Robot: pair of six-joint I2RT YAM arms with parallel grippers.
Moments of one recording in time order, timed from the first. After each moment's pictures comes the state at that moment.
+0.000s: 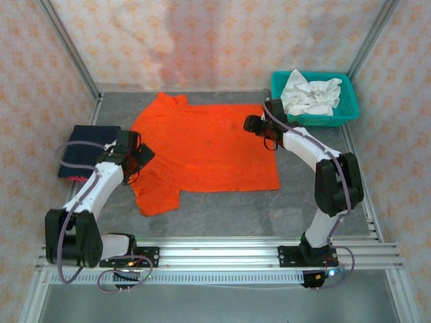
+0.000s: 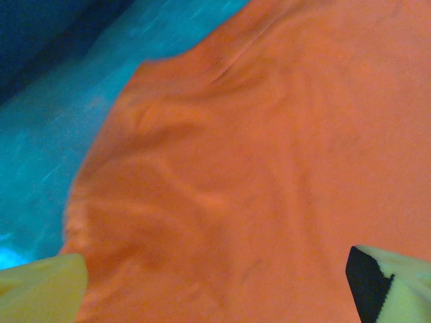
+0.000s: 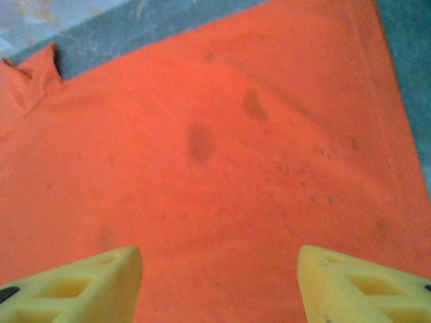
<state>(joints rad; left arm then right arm) -0.01 1.25 0.82 -0.64 -0.15 -0.87 0.32 1.74 1.26 -0.30 -0.08 0.52</state>
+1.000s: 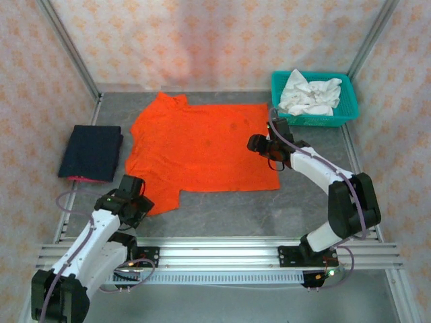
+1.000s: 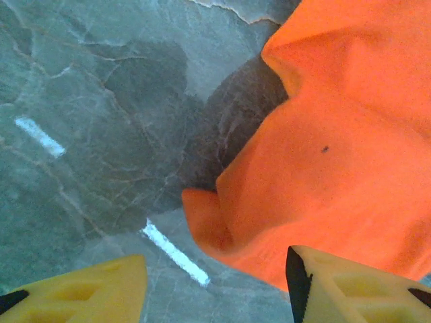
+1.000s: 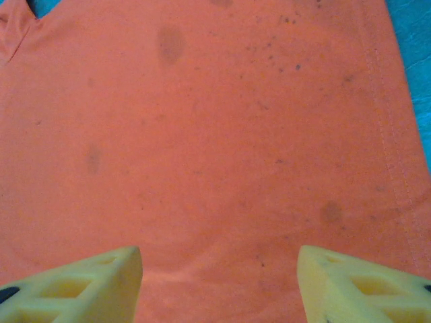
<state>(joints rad) -0.14 0.81 0.42 -0.89 -0.02 -1.14 0.34 1.53 0.99 -0.30 -0.11 0.64</state>
